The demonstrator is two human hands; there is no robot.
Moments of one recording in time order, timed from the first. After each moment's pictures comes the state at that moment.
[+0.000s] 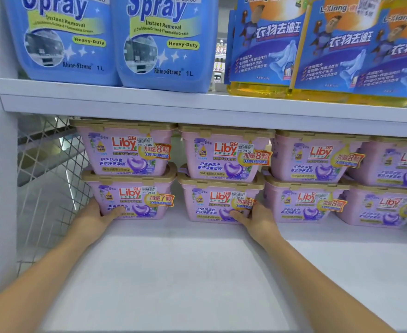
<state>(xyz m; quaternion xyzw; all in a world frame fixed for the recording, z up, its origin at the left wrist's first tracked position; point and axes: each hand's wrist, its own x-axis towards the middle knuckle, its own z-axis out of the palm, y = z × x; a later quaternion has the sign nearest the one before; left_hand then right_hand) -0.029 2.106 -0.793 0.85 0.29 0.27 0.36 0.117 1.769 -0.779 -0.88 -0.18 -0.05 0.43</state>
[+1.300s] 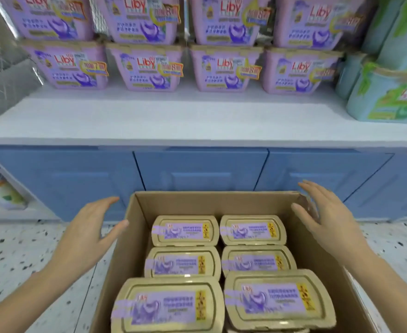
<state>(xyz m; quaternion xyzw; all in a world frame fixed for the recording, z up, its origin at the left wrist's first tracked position) -0.273 1.770 -0.868 0.96 0.17 0.11 0.19 -0.101 1.396 -0.842 -0.96 -0.20 -0.04 0.19</state>
